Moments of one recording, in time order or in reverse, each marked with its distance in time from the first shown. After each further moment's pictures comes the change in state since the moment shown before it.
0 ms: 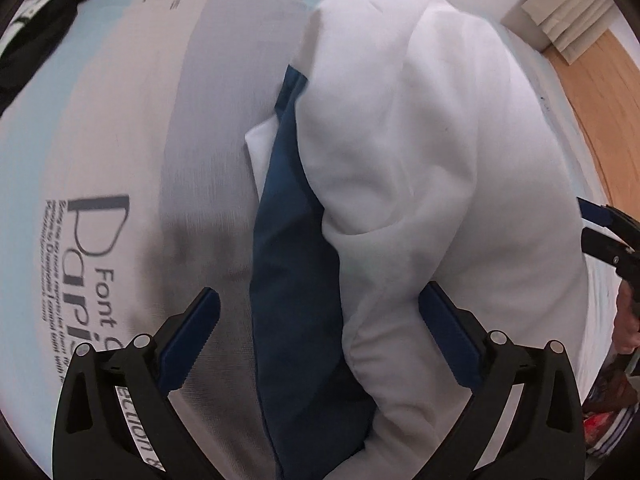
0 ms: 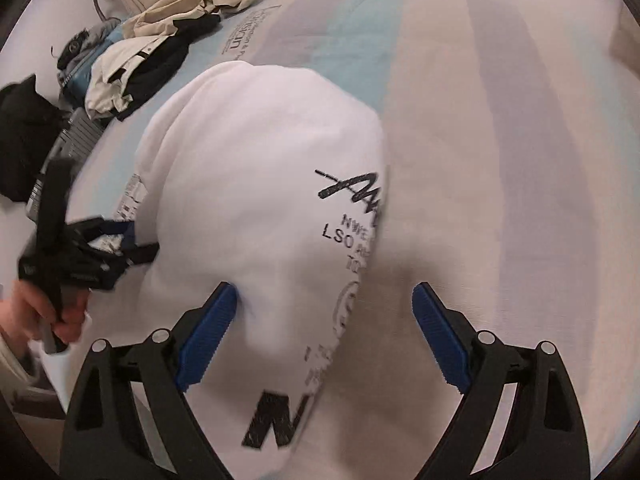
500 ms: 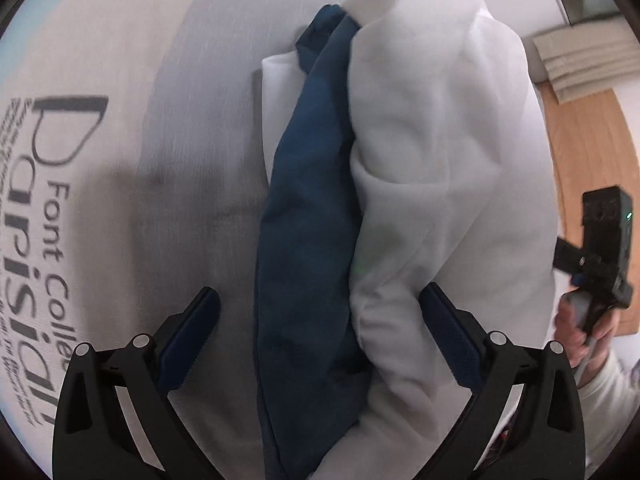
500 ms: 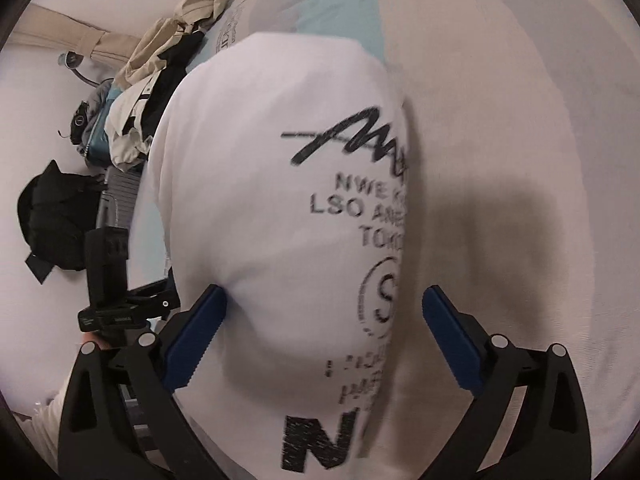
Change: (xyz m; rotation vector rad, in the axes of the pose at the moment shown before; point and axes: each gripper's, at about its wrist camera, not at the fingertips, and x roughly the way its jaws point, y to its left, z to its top) left arm 0.010 0.039 -0.015 -0.185 0.103 -0.234; right arm 0.042 -0.028 -0.004 0.278 0.122 0.320
